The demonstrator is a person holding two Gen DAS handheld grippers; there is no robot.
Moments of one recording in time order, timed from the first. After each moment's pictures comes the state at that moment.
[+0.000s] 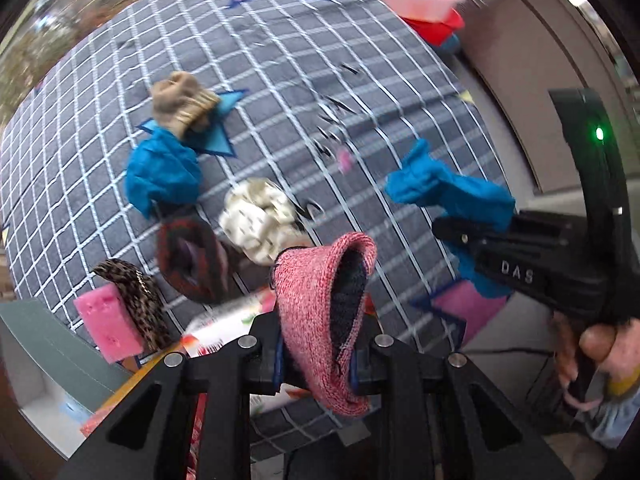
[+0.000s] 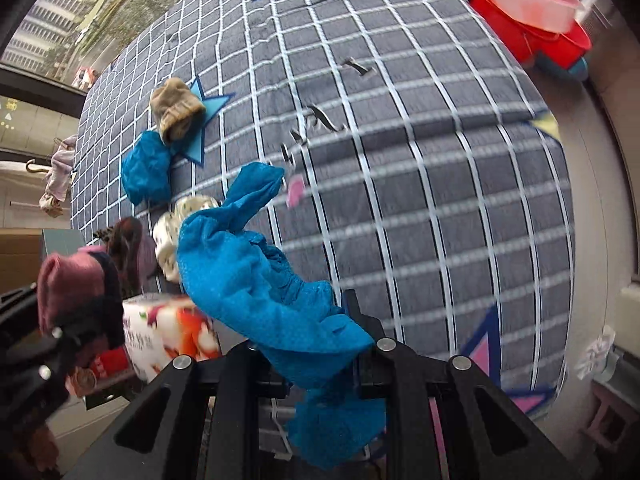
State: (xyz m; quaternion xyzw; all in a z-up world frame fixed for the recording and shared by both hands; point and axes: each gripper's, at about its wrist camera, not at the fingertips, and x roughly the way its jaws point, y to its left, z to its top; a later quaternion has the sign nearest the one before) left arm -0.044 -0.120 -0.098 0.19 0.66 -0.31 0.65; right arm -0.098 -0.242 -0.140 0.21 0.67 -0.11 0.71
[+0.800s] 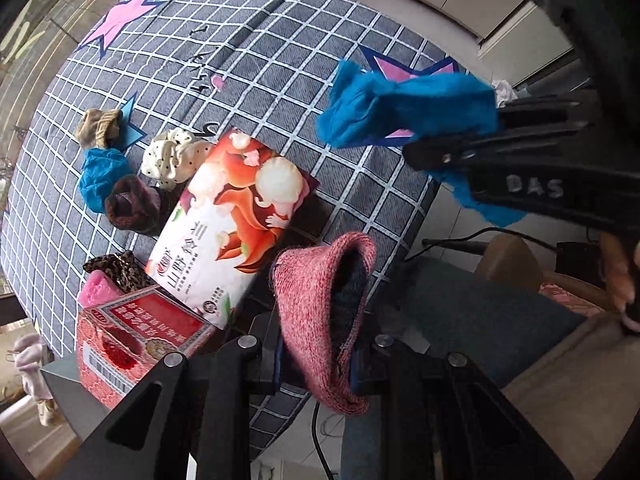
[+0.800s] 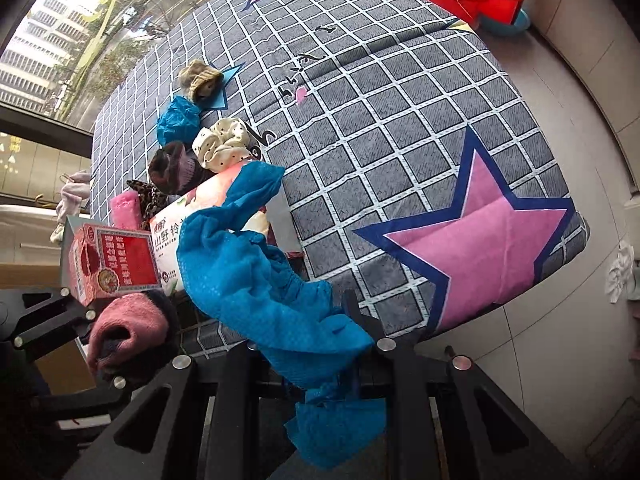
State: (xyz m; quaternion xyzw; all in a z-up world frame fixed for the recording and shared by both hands) left arm -0.164 -0.096 -0.097 0.39 0.59 -0.42 0.56; right arm -0.211 -0.165 -0.109 0.27 0.62 -0.16 0.72
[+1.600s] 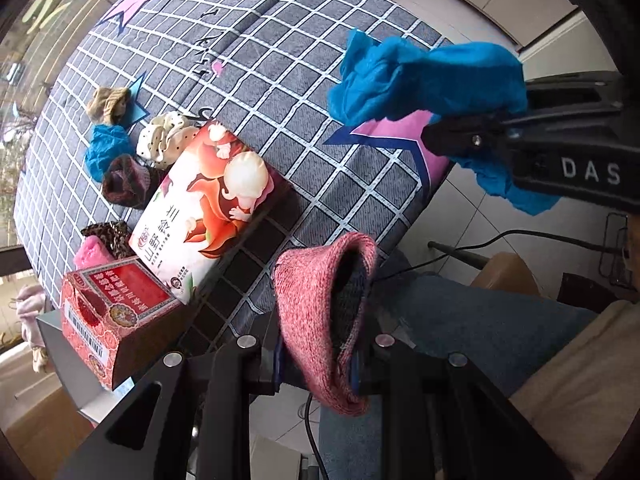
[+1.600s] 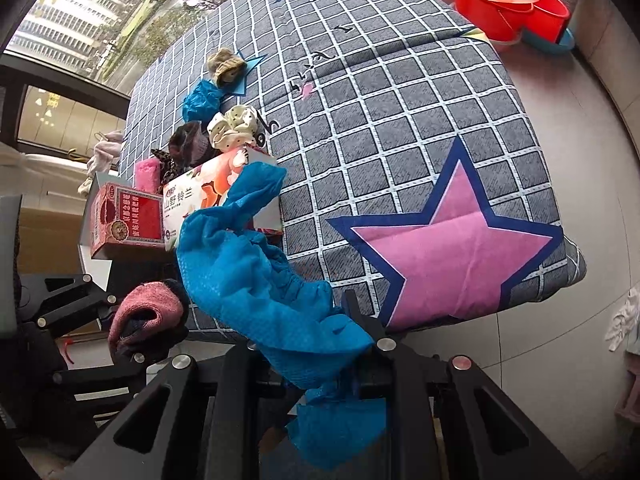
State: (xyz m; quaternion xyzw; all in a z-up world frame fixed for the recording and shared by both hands) left arm -0.195 -0.129 -0.097 0.39 0.62 -0.34 0.59; right arm -0.232 -0.203 -0.098 0.25 0.63 -0.06 0.73
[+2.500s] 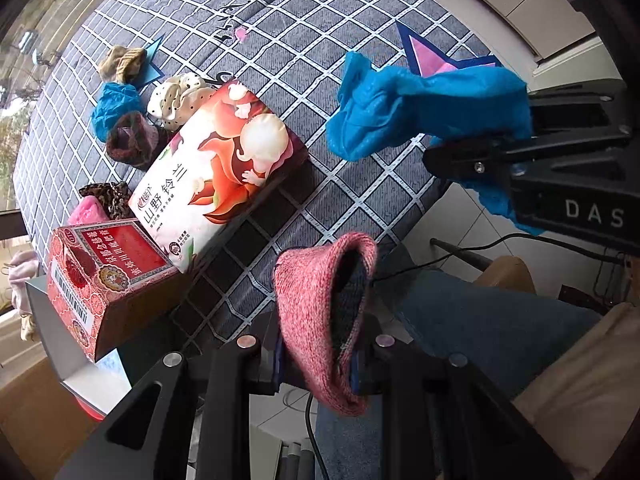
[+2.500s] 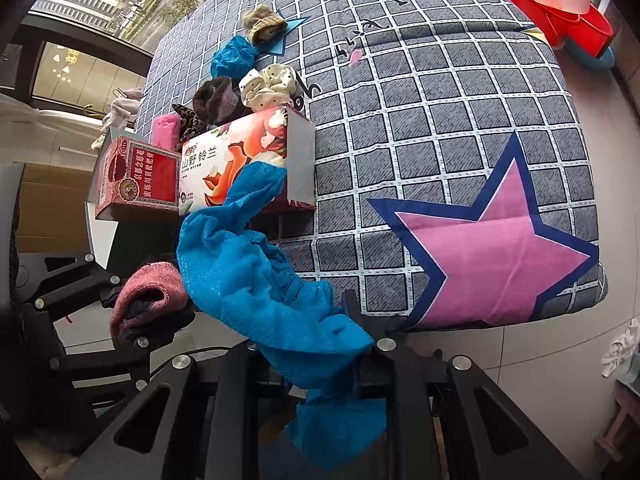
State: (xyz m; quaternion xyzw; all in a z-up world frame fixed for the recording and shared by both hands) left arm -0.190 -0.110 -0.109 0.37 0.65 -0.31 0.59; right arm -0.216 -0.178 -0.117 0.22 0.66 0.00 0.71
